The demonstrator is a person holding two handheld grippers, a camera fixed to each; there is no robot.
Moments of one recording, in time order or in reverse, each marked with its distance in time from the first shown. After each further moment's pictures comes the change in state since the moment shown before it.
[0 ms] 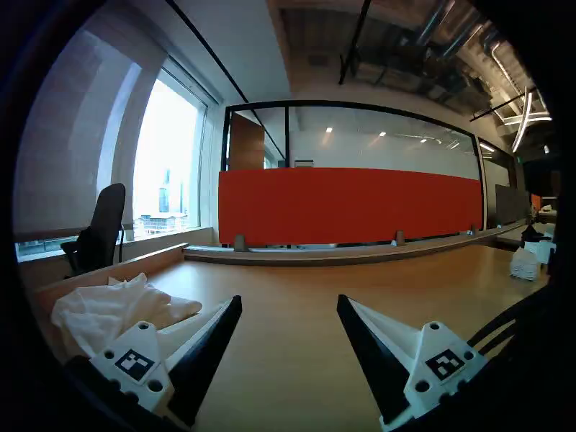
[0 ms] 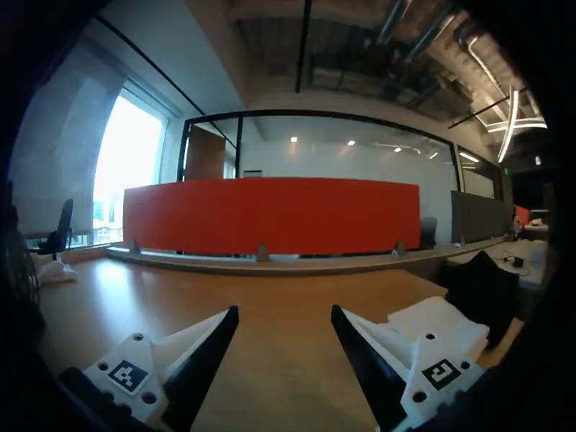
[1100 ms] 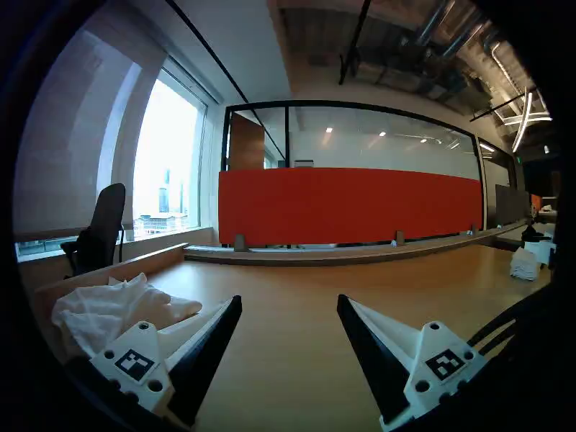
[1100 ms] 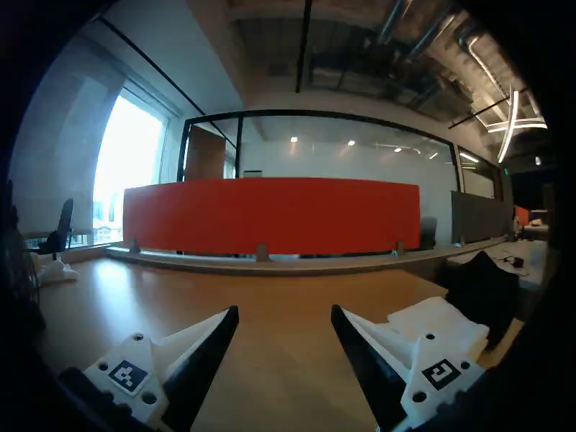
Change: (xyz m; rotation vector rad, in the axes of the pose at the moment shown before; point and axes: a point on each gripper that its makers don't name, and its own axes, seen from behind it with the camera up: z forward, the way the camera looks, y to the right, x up) left arm 0.004 0.000 -0.001 0.000 -0.001 0.000; right arm 0.001 -0.001 -0.001 0.000 0.000 -0.001
